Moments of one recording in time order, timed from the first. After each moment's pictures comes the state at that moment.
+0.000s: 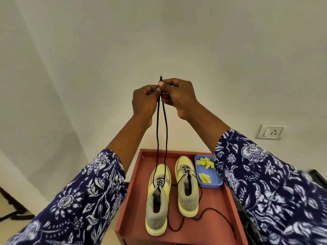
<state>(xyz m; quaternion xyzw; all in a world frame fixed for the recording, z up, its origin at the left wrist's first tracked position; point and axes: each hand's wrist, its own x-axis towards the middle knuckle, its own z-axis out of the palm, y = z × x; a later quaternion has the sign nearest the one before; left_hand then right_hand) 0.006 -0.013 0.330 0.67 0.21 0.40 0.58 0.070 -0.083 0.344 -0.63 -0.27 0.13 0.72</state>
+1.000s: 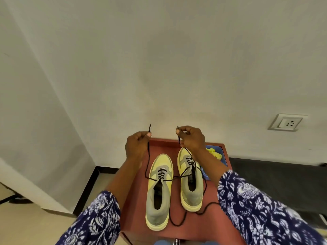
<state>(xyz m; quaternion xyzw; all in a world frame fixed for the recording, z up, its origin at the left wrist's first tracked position) -0.004 0.034 0.139 0.66 0.37 0.29 0.59 0.114 -0.090 0.151 -0.77 -0.17 0.14 0.59</state>
